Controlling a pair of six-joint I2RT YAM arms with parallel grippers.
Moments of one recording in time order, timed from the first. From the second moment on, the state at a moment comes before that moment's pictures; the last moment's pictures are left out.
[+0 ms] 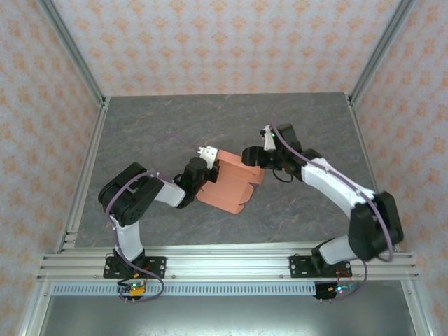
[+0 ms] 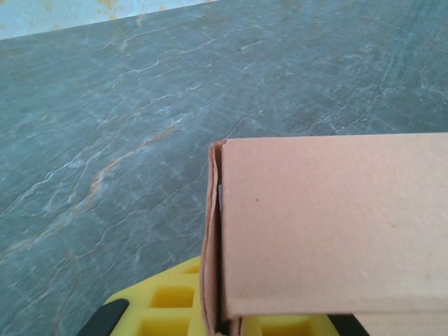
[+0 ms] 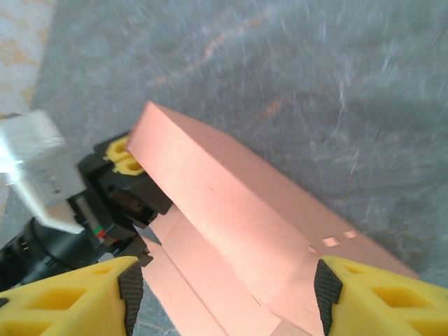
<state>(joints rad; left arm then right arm) -0.57 1.85 0.66 0.79 -0.21 -0.09 0.44 1.38 0.97 -0.32 -0.33 0.46</state>
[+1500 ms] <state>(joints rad) -0.43 1.73 0.58 0.68 0.00 -0.41 0.60 1.47 0.59 0.50 -0.26 -0.26</state>
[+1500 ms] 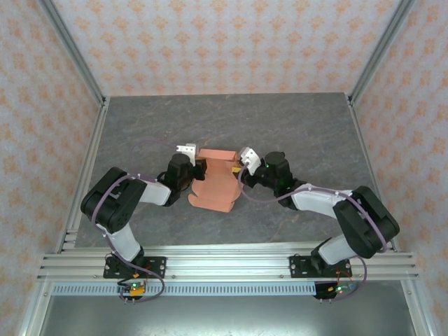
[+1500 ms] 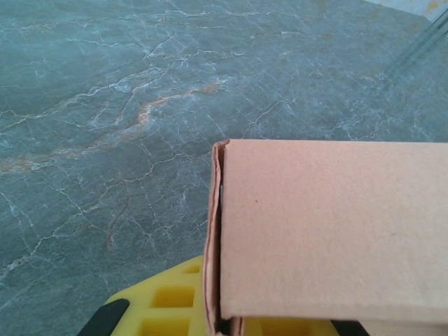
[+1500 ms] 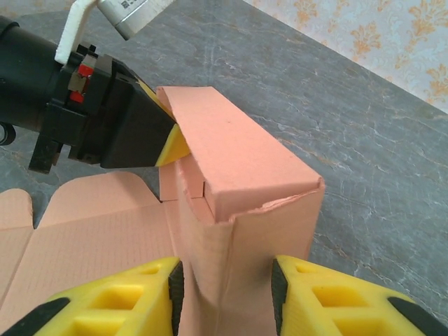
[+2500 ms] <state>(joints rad) -0.53 1.60 0.58 0.55 -0.06 -0.59 0.72 1.80 0.79 0.75 0.46 -0.18</state>
